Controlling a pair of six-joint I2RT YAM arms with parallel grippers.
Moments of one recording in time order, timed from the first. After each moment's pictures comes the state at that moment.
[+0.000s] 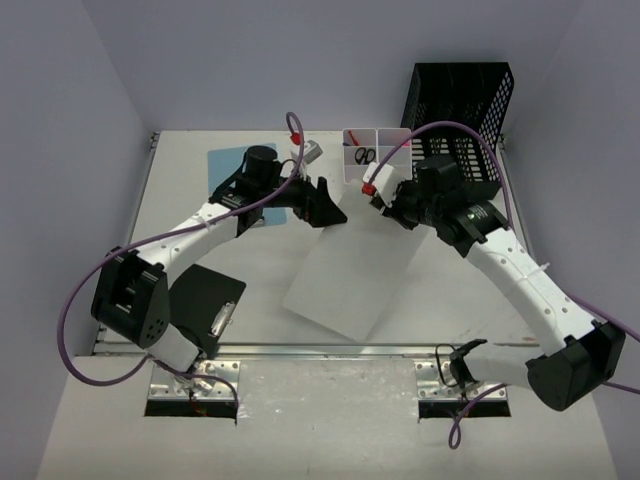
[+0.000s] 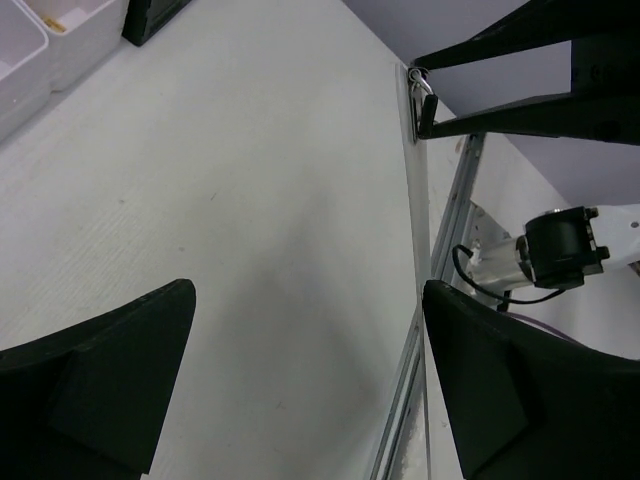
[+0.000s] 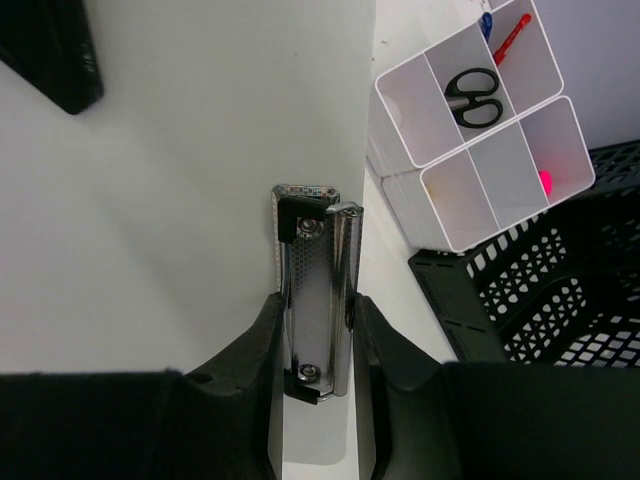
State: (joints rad) left arm -0.45 1.54 1.16 -0.04 0.75 -0.26; right arm 0.45 1.23 1.16 -0.58 -0.14 -0.68
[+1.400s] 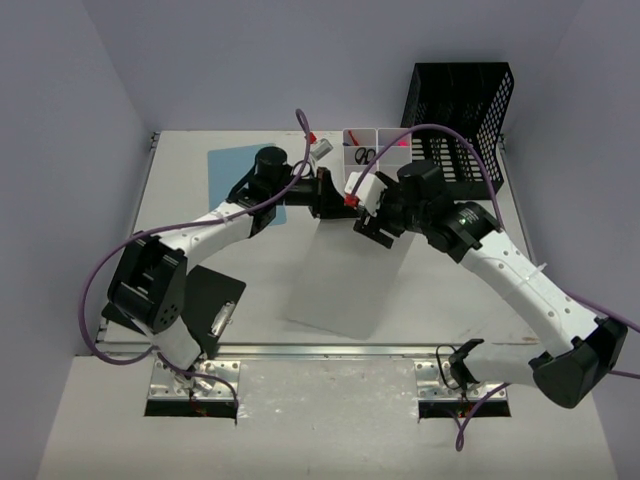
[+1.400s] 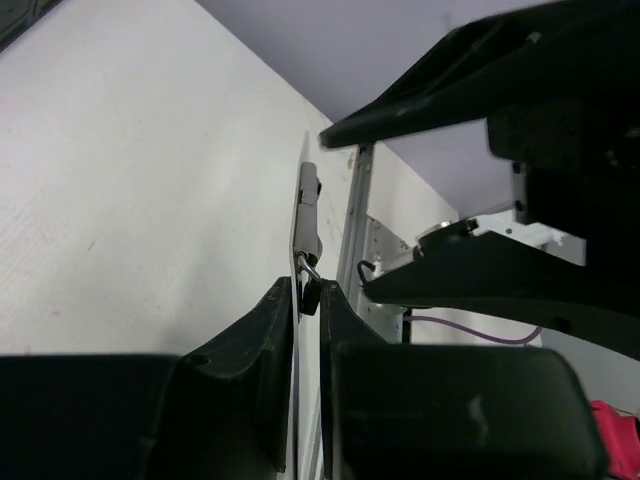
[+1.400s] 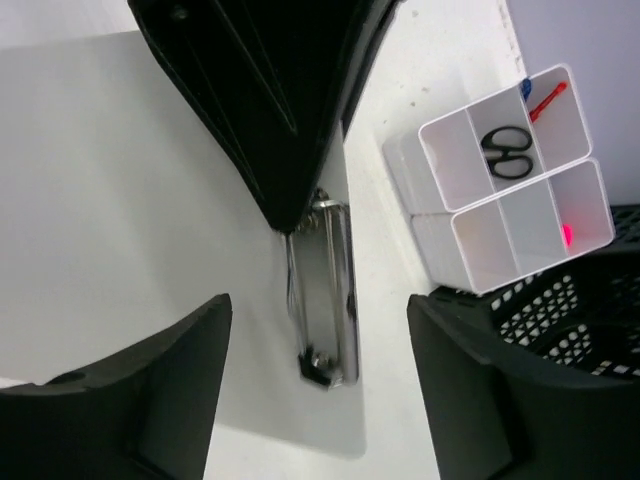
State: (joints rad) left arm -0.49 1.66 1.19 0.29 0.94 -0.56; right arm 0.60 1.23 1.21 -0.63 -0.11 -0.67
